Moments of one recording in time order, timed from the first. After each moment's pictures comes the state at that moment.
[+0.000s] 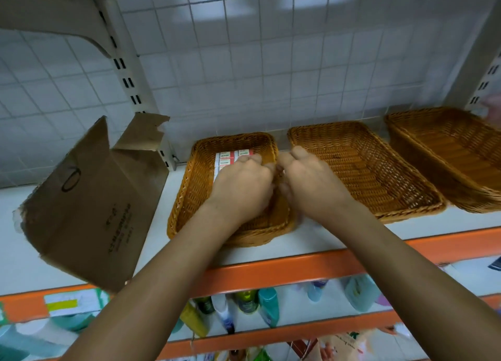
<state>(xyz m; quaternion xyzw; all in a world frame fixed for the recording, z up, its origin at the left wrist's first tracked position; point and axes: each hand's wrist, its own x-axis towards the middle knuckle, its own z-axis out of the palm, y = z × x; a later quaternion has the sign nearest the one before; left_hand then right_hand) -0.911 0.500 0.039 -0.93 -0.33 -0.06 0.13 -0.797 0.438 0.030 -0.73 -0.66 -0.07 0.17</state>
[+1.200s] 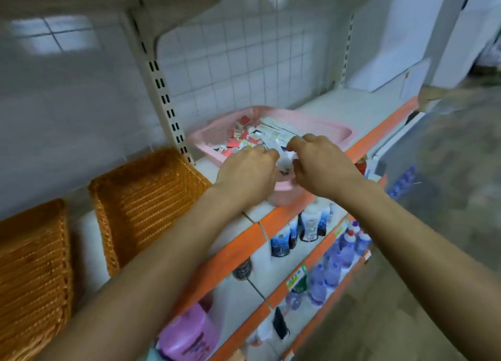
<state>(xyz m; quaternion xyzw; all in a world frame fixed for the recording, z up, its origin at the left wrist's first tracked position) -0.429 0.267 0.044 -0.99 -0.03 -0.10 0.07 -0.366 0.139 0.044 -0.92 -0.36 -0.10 0.12</state>
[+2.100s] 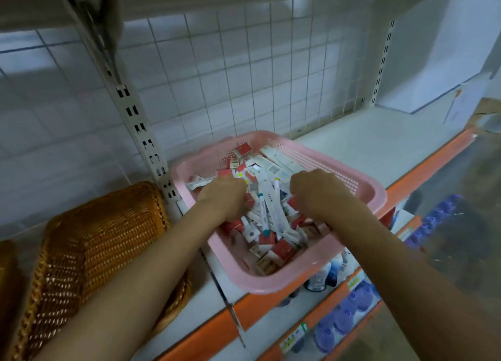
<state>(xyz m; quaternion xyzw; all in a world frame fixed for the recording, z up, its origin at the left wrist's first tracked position) -0.301 0.337 0.019 -0.98 -0.17 0.04 0.05 -0.221 0.182 0.026 -0.92 -0.38 0.01 0.06</state>
